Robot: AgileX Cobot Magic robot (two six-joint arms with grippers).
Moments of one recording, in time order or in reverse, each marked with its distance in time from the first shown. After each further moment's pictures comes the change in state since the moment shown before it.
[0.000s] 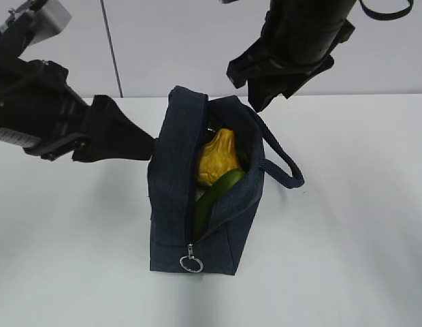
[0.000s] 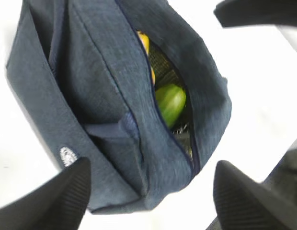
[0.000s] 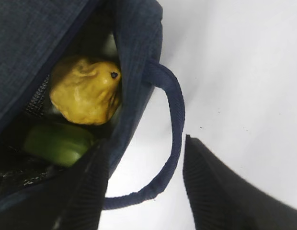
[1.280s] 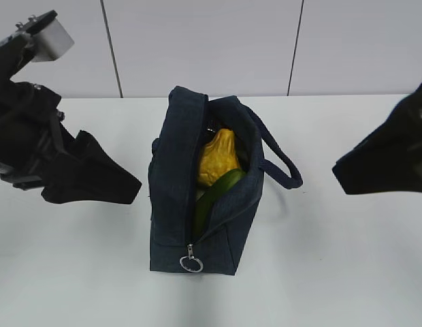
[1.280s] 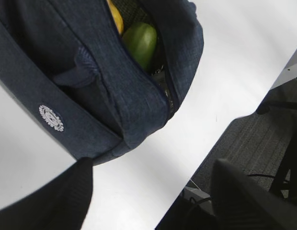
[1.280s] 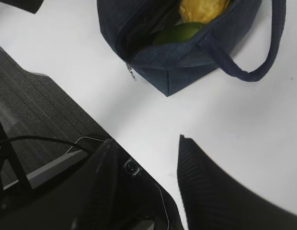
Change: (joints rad) left arm 0.000 -0.024 0.001 0.076 0.181 0.054; right arm 0.000 -0.692 0.599 0.382 -0.086 -0.251
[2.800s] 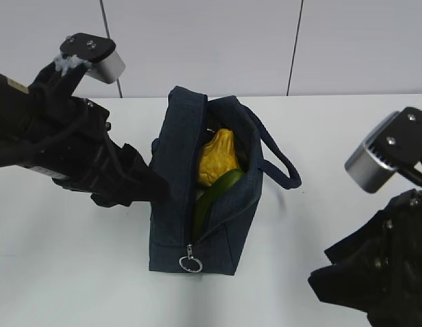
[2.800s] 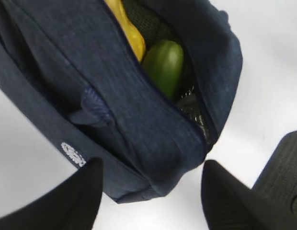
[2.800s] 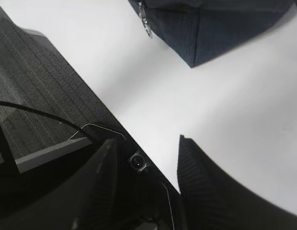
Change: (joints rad) left arm -0.135 0.097 0.006 0.123 -0.253 -0.041; right arm 0.000 -0.018 0.415 0.216 -0.343 -0.307
